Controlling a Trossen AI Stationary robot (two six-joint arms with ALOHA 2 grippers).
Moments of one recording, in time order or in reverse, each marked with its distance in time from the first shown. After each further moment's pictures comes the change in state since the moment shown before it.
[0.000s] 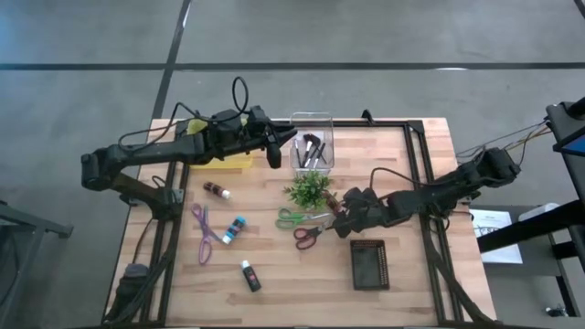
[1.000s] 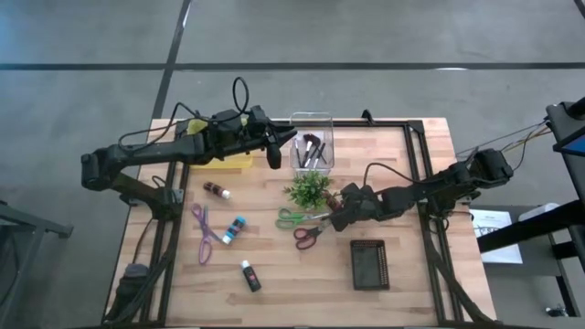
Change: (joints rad) left arm 0.000 0.000 0.000 -0.005 0.000 0.023; right arm -0.091 0.060 -0.039 0.088 -0.061 -0.018
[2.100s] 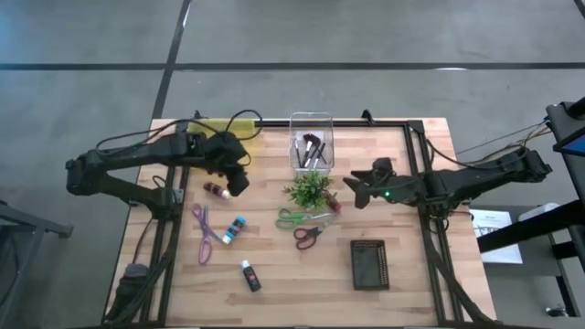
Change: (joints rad) left arm -0.030 -0.161 0.000 -1.076 0.008 -0.178; right arm 0.010 -0.532 0.002 -0.001 0.231 -0.150
